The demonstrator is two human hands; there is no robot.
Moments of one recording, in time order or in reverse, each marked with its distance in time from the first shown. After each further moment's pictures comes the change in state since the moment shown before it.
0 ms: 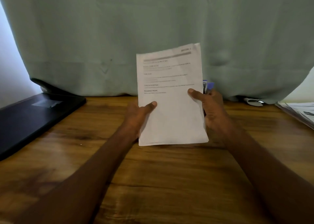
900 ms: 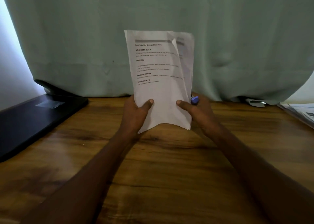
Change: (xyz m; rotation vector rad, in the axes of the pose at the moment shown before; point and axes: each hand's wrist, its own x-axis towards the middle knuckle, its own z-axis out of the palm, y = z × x) left_hand -0.006 0.008 -0.005 0.277 0.115 0.366; right_hand -0.015 0.017 0.015 -0.322 -0.177 -0.147
